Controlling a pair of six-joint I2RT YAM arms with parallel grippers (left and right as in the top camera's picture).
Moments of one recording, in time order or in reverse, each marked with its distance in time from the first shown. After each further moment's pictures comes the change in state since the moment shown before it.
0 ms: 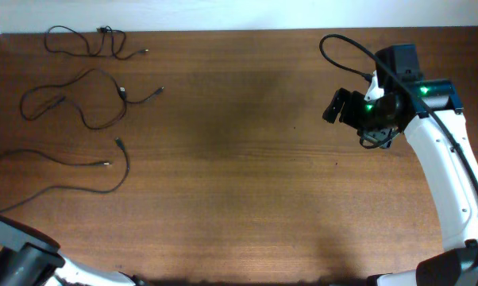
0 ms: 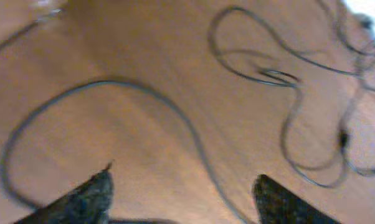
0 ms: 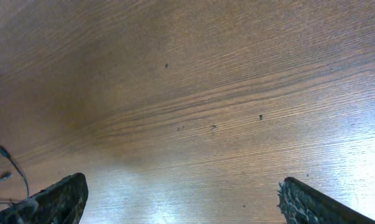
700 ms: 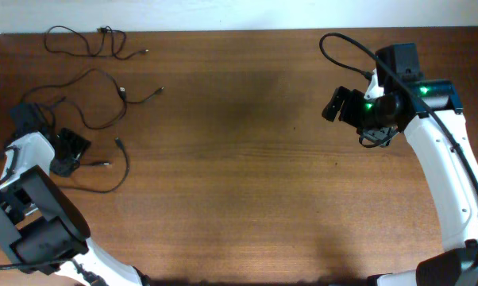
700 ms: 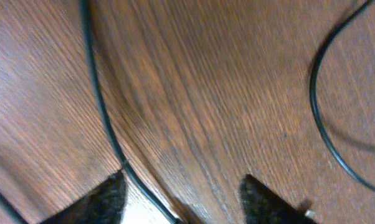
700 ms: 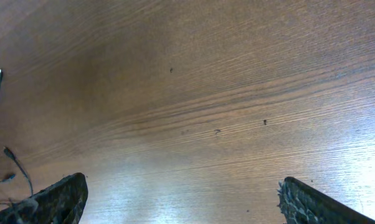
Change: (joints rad) left arm -0.443 -0.002 -0.370 0.166 -0.402 -0.573; right arm 0.000 0.000 0.000 0.021 -0.009 0.000
